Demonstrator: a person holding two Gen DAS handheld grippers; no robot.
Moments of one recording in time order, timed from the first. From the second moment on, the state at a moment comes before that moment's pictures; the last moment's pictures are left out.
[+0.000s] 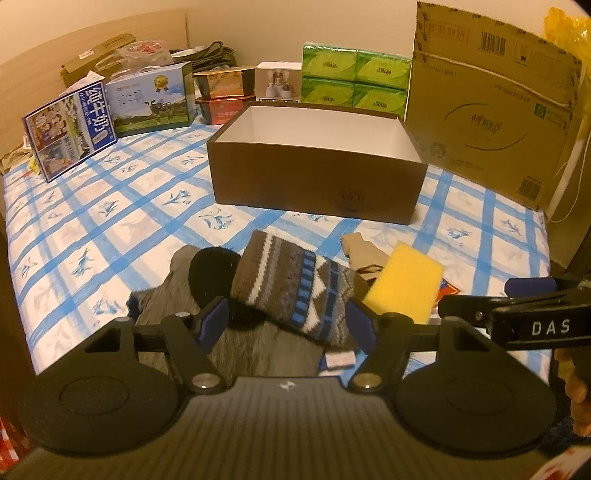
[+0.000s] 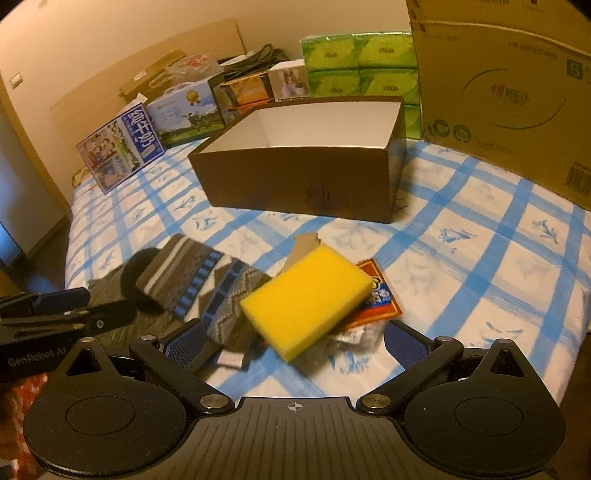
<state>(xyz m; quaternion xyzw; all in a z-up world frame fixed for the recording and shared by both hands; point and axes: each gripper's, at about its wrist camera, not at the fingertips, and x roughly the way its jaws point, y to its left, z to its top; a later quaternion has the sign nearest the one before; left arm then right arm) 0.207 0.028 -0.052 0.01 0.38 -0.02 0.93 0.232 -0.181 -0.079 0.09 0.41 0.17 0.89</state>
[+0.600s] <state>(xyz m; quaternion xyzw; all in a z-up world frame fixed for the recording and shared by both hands) 0.275 0.041 -0.098 0.03 0.40 -0.03 0.92 0.302 -0.161 -0.127 0.16 0.45 0.07 0.88</state>
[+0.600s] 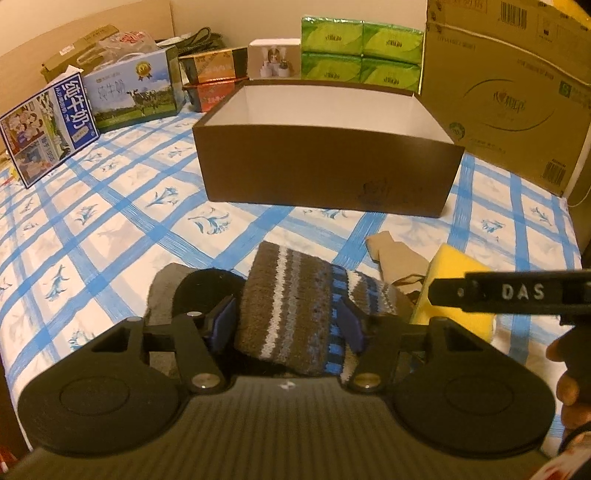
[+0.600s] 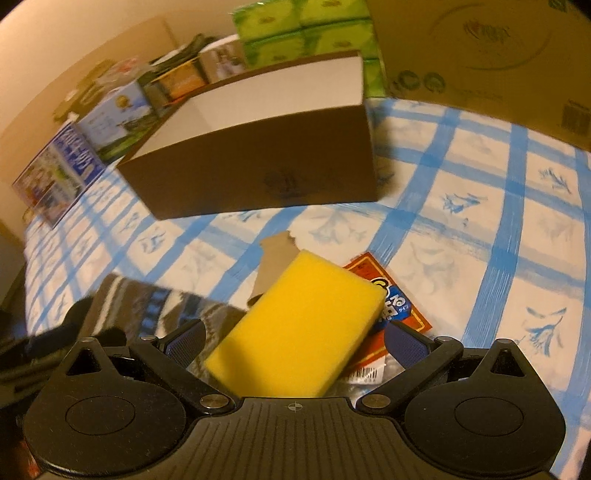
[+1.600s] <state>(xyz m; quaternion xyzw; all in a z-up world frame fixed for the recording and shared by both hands) 0.245 0.039 -0.088 0.04 0.38 -0.02 0.92 0.260 -0.214 -0.109 0.16 0.42 0.12 0.89</state>
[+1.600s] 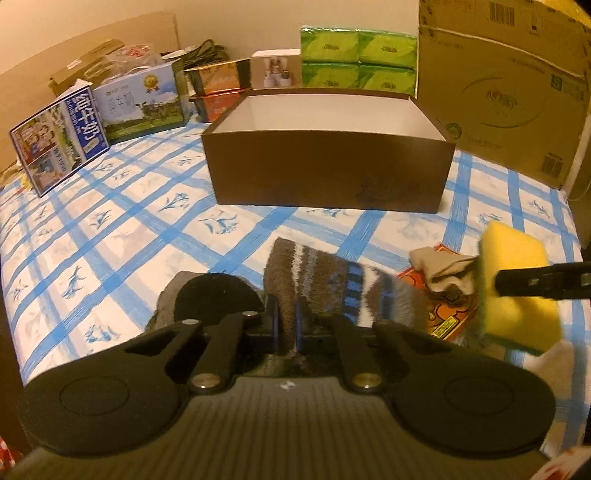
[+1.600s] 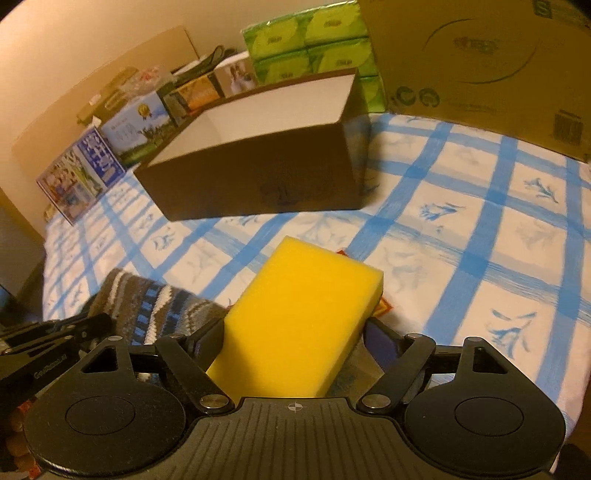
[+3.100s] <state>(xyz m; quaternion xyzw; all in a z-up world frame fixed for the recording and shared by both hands) 0.183 0.038 -0.017 -0.01 0.32 -0.06 0.95 0.213 -0.279 -0.016 0.08 0.37 0.20 0.90</state>
